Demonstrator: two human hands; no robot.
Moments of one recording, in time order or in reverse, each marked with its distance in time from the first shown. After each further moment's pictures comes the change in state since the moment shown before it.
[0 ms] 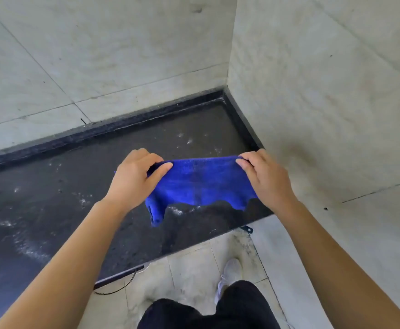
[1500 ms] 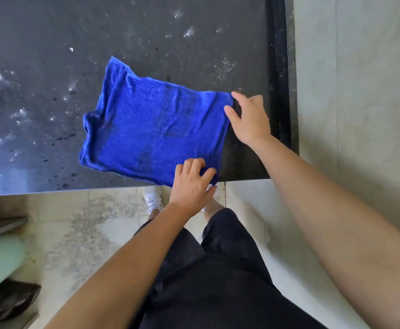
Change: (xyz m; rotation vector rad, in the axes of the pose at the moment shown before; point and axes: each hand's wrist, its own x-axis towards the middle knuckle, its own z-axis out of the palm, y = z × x) left_hand -0.102 0.070 0.302 0.133 -0.181 -0.204; right_hand 0.079 0.119 0.166 -0.084 -0.463 0.152
